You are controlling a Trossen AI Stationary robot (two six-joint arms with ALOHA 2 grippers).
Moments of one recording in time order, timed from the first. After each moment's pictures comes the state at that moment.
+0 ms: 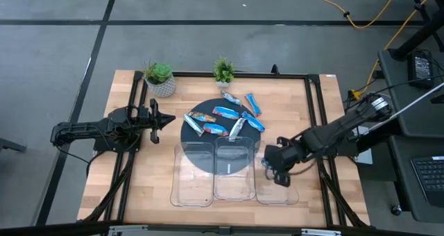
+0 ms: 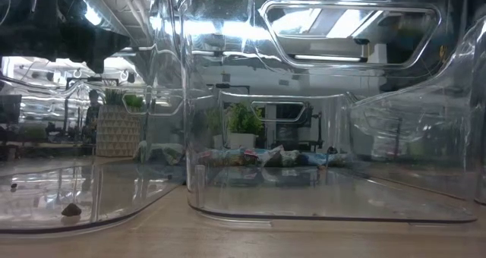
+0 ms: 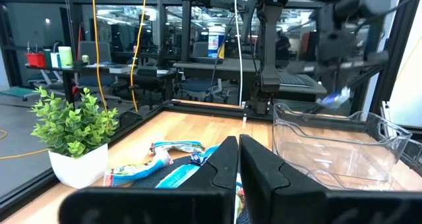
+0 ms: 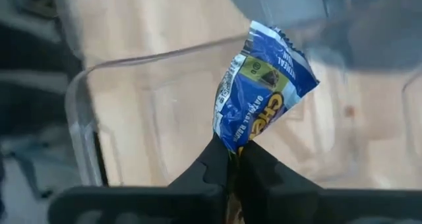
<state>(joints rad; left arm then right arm) 0.12 0.02 0.01 0.11 -0.09 -0.07 0.49 1.40 1.13 -0.94 -0.01 0.76</state>
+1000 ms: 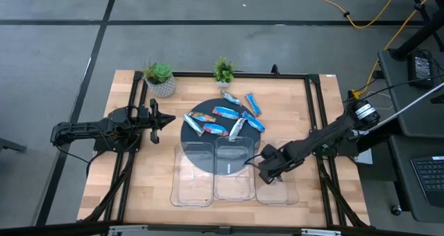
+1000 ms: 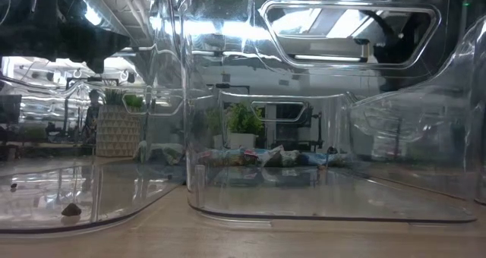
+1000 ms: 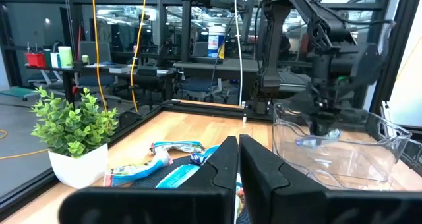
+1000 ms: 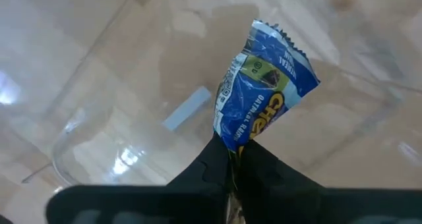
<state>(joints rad) 0.12 0.02 0.01 0.11 -0.09 -0.07 0.48 1.61 0.96 -0.78 0.00 1.28</state>
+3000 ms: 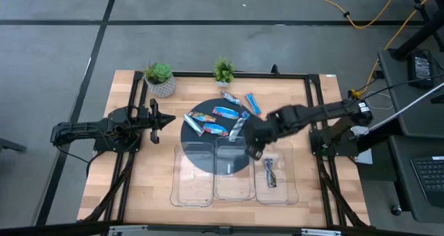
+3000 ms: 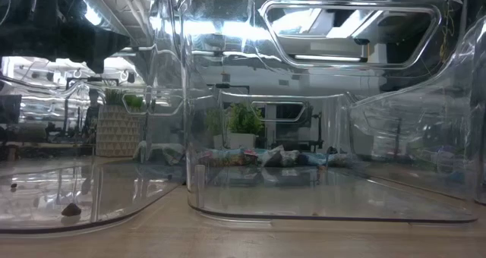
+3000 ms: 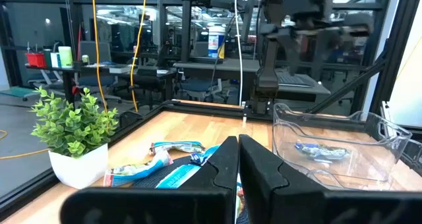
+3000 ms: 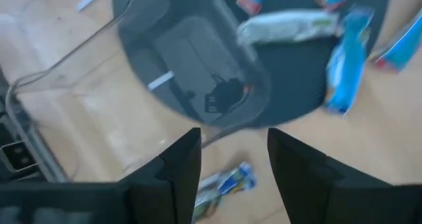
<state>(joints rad) 0.12 0.02 0.01 0.11 -0.09 -0.07 0.20 1.65 1.66 -1.27 0.12 0.74</state>
